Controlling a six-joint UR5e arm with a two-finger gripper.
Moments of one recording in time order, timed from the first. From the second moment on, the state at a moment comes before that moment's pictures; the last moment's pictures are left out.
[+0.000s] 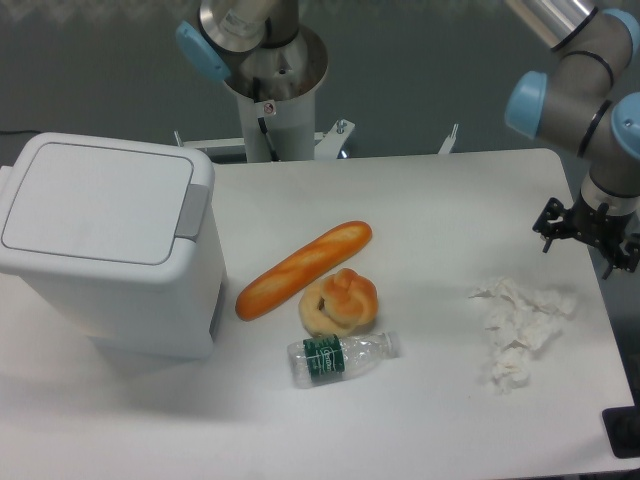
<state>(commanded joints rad) 2.93 -2.14 -1.39 -1.05 1.54 1.51</state>
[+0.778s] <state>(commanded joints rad) 2.88 -2.07 -1.49 -1.04 1.57 1.49</state>
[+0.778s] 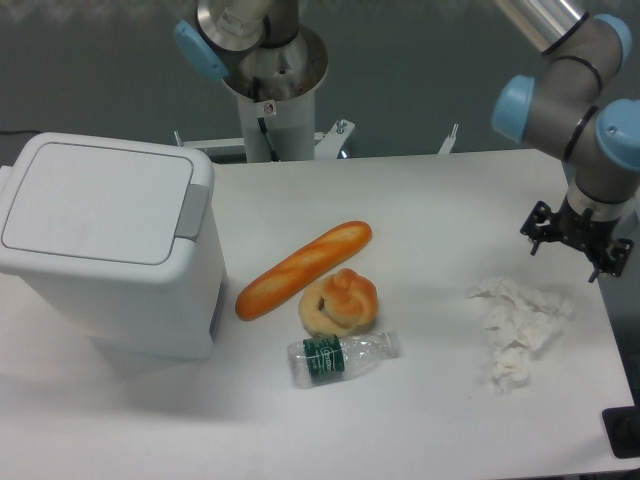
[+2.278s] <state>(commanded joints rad) 2.55 -1.69 -1.57 -1.27 1.35 0.82</state>
